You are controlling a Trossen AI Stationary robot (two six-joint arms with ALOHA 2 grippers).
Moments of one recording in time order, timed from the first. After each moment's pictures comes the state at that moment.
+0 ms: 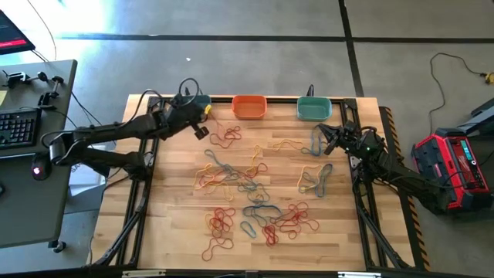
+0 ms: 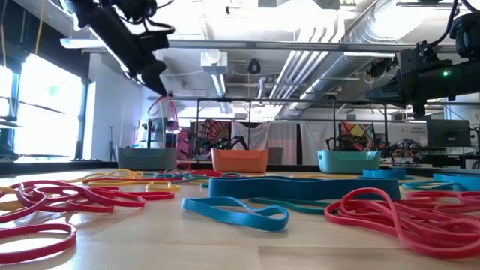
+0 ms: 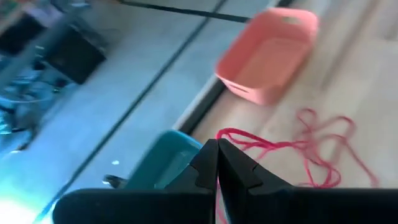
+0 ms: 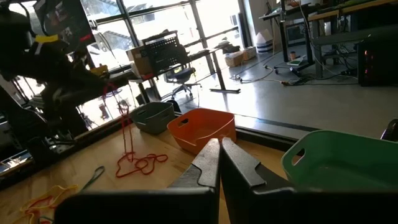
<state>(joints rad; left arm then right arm) 0.41 1.09 0.75 -0.30 -0.54 0.17 -0.57 0.05 0.01 0.03 0.10 0.28</state>
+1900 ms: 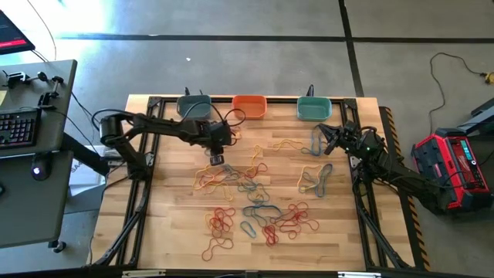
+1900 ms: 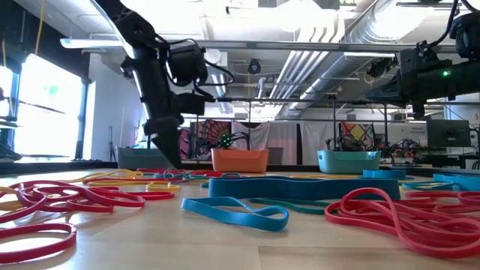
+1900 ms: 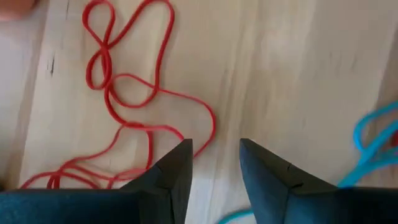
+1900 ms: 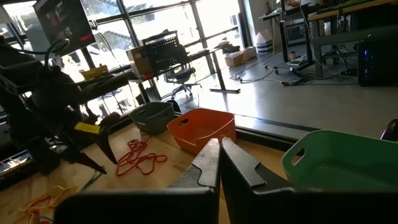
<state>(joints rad) 0.30 1.69 0.90 -0.42 -0.14 0.16 -0.57 0.05 0.01 0.03 0.10 0.28</state>
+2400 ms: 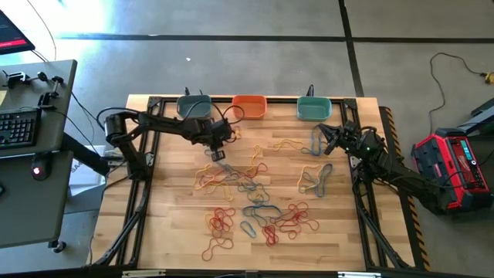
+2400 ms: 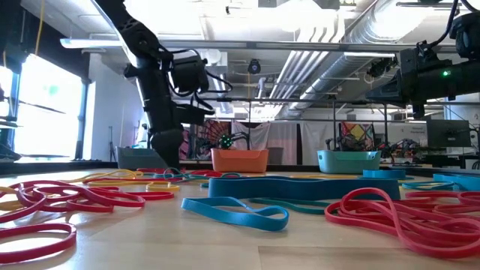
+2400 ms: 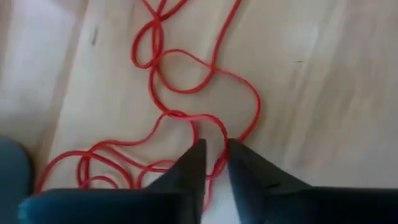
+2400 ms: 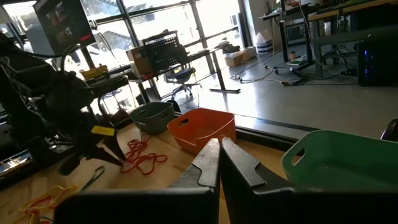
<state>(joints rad) 0.34 1.72 0.90 -0.40 -0.24 0.11 -0.57 0.05 0.01 0.03 0.10 0.28</state>
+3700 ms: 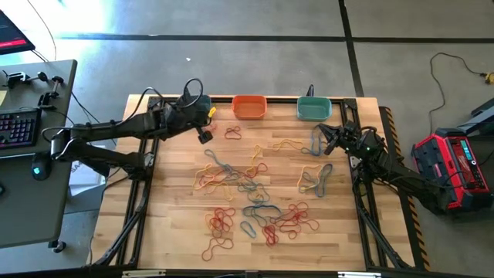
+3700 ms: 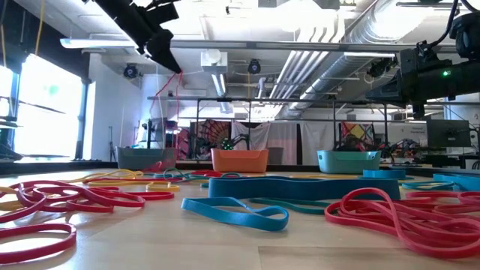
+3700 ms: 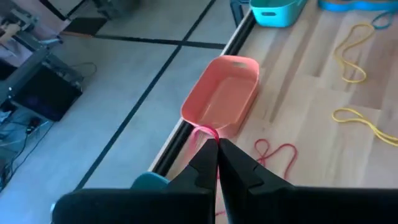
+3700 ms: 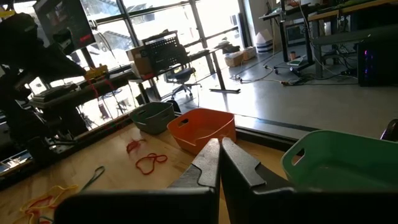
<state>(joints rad) 0.28 1.11 0.90 -0.40 -0.49 0.19 -0.57 0.05 0.01 0.03 0.10 0.28</state>
